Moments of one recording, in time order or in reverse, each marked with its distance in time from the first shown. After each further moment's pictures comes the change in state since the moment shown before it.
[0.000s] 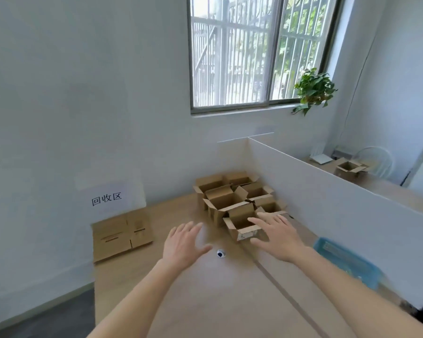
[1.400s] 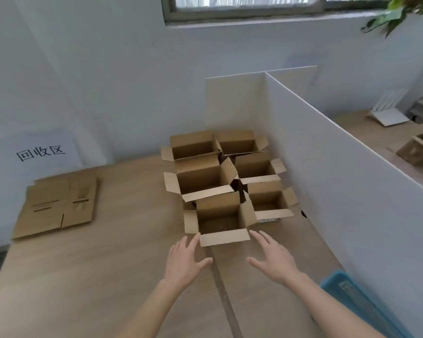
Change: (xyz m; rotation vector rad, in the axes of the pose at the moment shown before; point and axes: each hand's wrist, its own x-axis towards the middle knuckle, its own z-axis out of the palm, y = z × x) left_hand 0.274 0.119 0.316 -0.258 -0.267 -0.456; right_hand 0.233 0.317 0.253 0.300 -0.448 0.087
